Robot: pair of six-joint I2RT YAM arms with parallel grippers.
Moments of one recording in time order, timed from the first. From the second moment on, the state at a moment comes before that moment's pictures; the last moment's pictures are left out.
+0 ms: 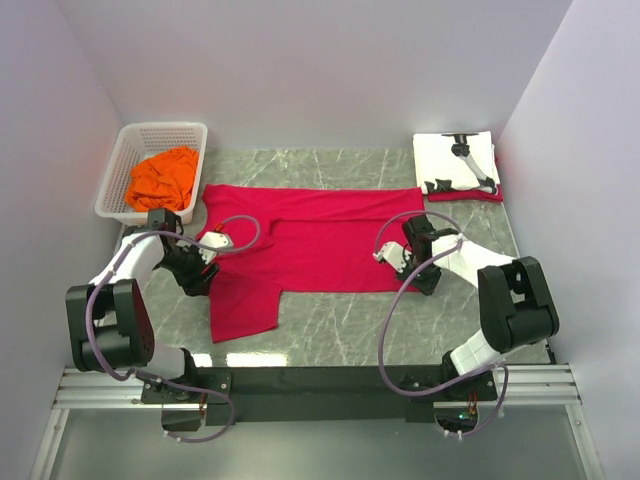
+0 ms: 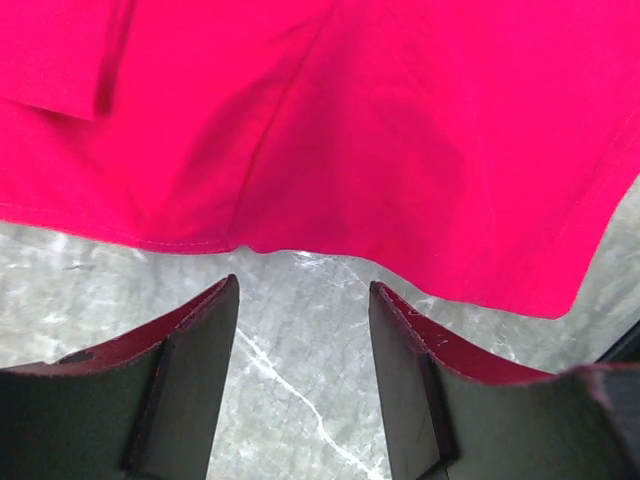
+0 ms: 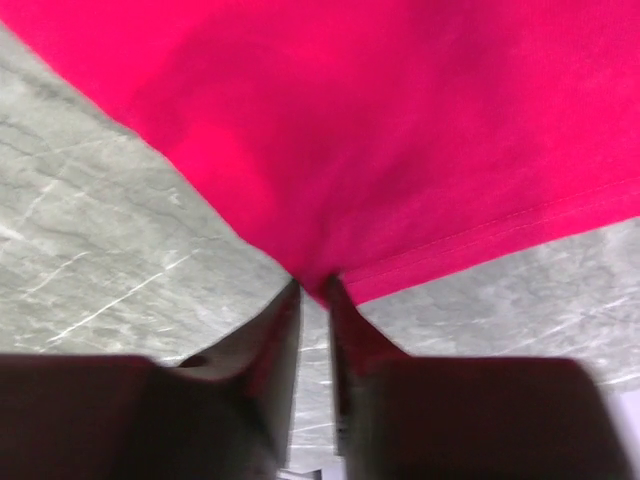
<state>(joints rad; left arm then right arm) 0.14 1.44 0.89 -0.88 0.45 1.08 0.25 1.56 0.82 -0.71 0.05 -0.80</state>
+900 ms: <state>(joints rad) 0.06 1.47 0.77 -0.69 0.43 1.14 0.24 1.59 0.86 -0.72 0.09 -0.78</state>
